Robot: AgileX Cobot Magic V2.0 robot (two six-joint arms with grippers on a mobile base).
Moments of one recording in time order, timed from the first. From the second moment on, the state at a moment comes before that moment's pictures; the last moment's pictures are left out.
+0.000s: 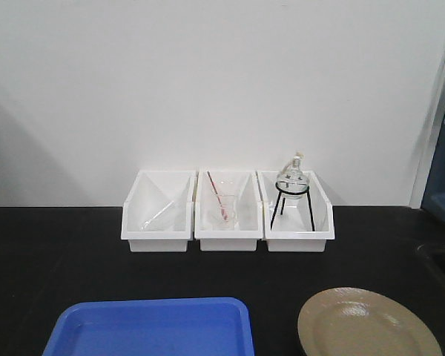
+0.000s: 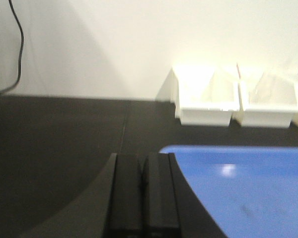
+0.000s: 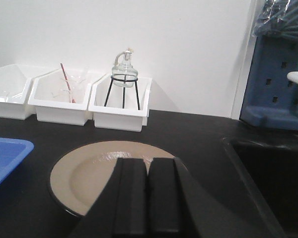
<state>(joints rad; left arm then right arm) 0.00 -0.01 0.03 0.03 0.04 -0.04 0.07 -0.01 0.03 -0.12 0.05 0.00</state>
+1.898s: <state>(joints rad) 0.00 0.45 -0.44 0.06 0.36 0.04 0.07 1.25 -0.42 0.26 0.06 0.84</state>
